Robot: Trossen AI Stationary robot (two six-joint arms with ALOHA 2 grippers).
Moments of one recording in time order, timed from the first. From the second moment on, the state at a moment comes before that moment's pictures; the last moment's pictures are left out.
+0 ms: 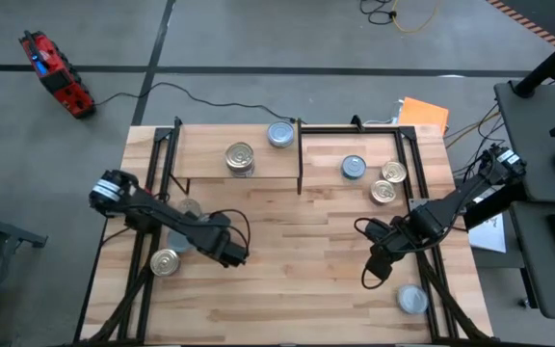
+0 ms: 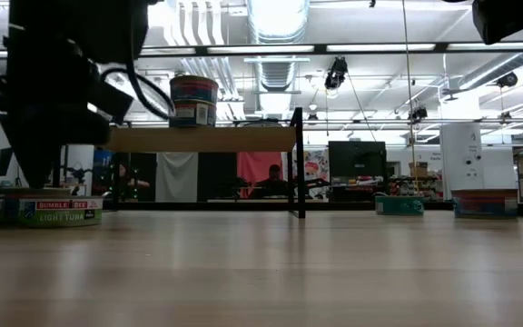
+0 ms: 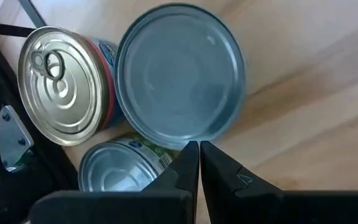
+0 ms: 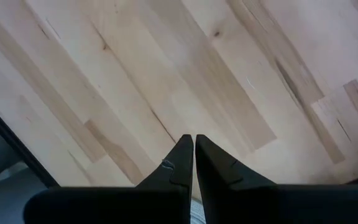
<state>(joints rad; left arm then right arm) -0.39 1.73 1.07 -1.23 -0.20 -1.35 0.57 1.23 0.95 -1.06 -0.02 1.23</state>
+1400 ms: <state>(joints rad) -0.46 1.93 1.51 -1.04 -0.15 -0.82 0.56 1.23 0.95 -1.06 -0.02 1.19</state>
